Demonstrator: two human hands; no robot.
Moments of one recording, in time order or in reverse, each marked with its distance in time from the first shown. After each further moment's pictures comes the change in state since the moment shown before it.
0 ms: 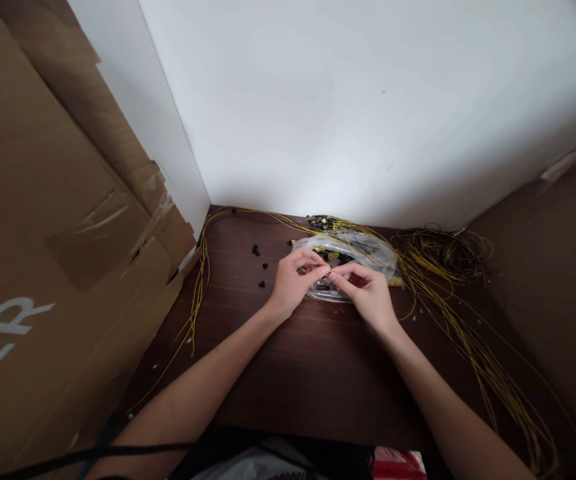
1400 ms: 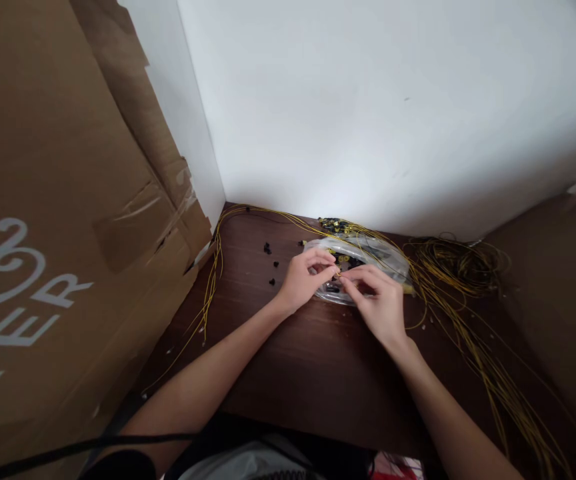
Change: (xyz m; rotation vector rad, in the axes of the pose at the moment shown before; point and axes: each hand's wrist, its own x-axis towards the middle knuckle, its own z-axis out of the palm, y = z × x) left_hand 0.002 0.000 -0.005 0.064 -0.042 -0.001; right_hand -0.008 -0.006 -0.002 -0.391 0.042 -0.372
